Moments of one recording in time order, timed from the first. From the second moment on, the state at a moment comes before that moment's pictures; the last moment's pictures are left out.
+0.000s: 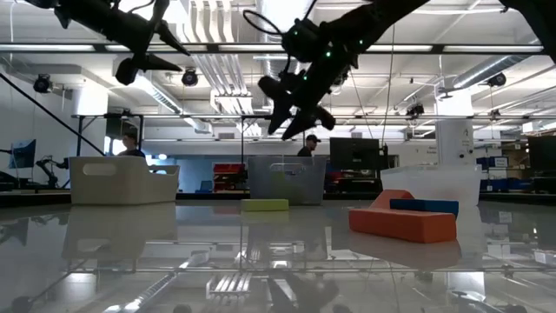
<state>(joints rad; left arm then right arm) 0.78 0.77 0.78 -0.19 0.09 -0.75 -0.40 1.91 1.50 -0.33 0.12 0.43</state>
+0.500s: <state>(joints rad) 0.54 0.78 0.78 -0.21 0.17 -0.72 -0.32 1.66 1.52 -0.62 0.02 0.40</state>
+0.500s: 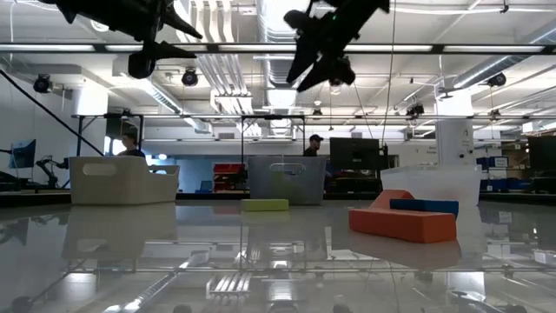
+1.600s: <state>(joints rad) -0.64 1.33 0.78 -0.71 0.14 -1.98 -0.23 1.59 1.52 -0.76 0.05 0.38</state>
